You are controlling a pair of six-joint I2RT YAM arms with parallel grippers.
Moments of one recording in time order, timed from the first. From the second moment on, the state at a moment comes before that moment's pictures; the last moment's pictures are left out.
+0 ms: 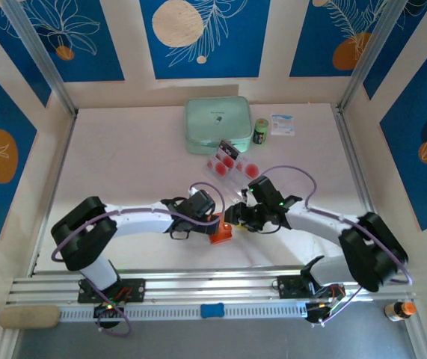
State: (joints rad) left arm -0.95 1.62 0.83 -0.33 -0.16 -0.64; right arm 0.60 1.31 0.59 -0.27 -0.48 0.85
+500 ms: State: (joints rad) left arm -0.84 1.14 0.63 -0.20 -0.33 -0.62; right arm 0.43 1.02 0.56 -0.48 -0.36 0.82
